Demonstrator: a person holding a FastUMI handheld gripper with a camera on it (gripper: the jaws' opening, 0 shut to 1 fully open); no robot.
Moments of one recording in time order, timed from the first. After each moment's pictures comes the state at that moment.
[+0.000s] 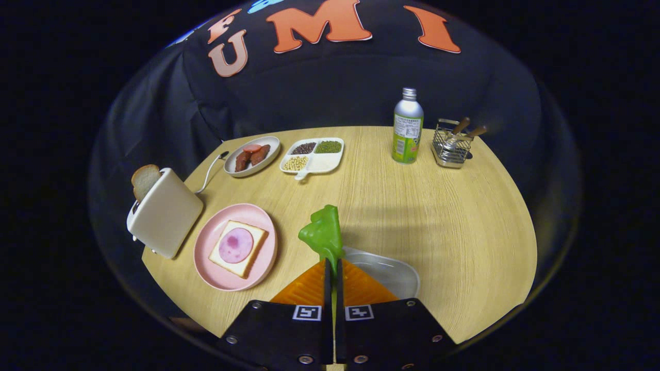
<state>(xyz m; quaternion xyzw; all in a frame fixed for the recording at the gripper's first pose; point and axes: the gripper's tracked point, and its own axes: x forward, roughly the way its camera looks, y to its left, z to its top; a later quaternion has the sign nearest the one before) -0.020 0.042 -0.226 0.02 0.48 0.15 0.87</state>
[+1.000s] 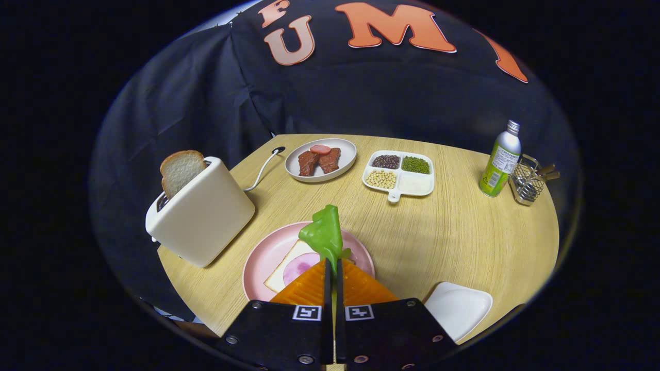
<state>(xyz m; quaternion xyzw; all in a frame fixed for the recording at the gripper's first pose) -0.012 0.192 -0.239 0.00 0.46 0.26 0.85</state>
